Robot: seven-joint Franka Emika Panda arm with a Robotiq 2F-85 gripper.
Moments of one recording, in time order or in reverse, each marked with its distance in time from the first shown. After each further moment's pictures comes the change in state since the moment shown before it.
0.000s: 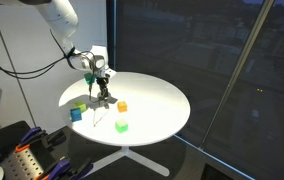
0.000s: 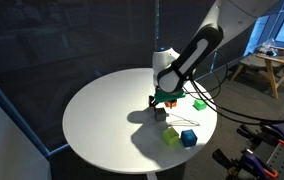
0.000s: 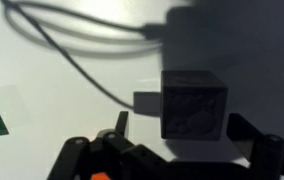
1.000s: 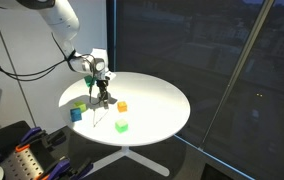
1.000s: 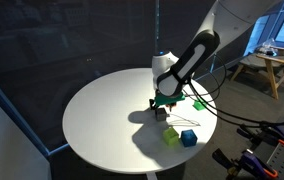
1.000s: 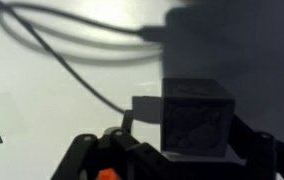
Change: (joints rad) arm 0.001 0.039 0.001 0.019 0.000 -0.001 0.000
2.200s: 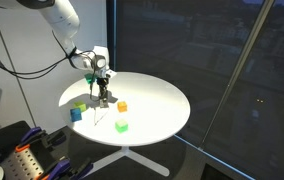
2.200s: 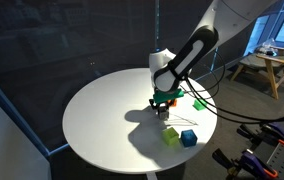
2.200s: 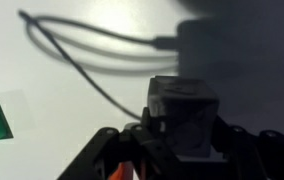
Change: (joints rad) arm 0.000 -0.006 0.002 0.043 0.000 -0.101 -0.006
